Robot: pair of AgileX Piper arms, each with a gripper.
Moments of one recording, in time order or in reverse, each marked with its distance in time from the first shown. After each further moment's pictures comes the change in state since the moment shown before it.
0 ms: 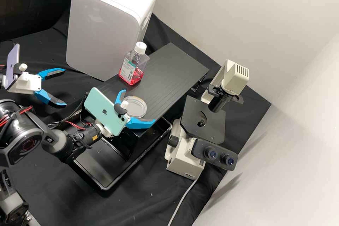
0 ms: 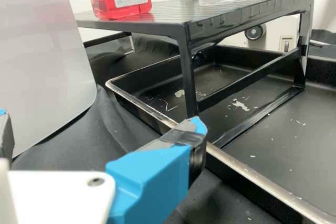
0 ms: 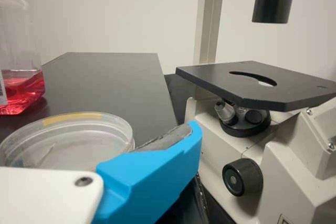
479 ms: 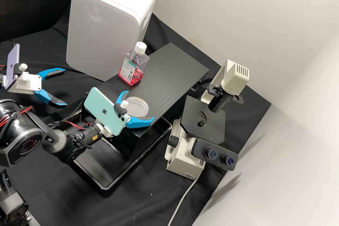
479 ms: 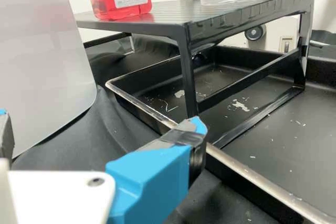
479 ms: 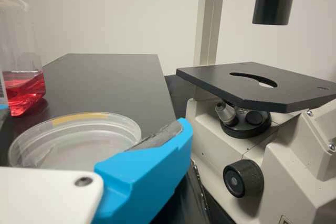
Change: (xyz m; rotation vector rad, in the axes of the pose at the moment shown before) left arm 0.000 -0.001 0.000 0.000 0.000 -0.003; right arm 0.000 0.000 0.000 0.000 0.005 0.005
